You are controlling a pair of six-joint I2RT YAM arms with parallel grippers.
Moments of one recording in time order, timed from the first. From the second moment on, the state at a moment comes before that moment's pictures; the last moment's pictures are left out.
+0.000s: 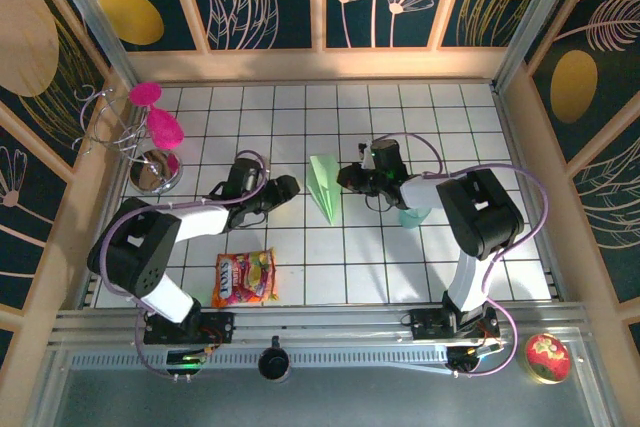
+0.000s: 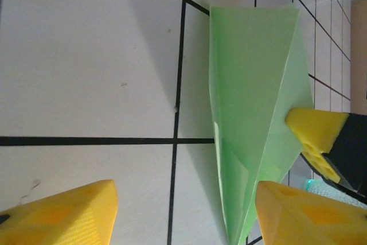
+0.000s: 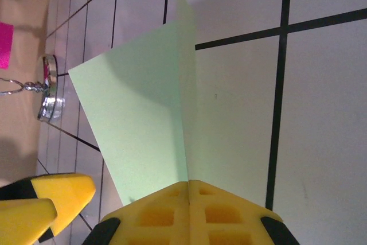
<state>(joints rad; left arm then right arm) -0.47 1.62 0.65 0.28 0.33 -0.92 0.47 1.82 0.83 0.32 -0.47 0.74</state>
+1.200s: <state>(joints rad) -0.52 1.85 0.90 0.22 0.31 -0.93 0.43 1.80 0.83 0.29 -0.49 0.68</state>
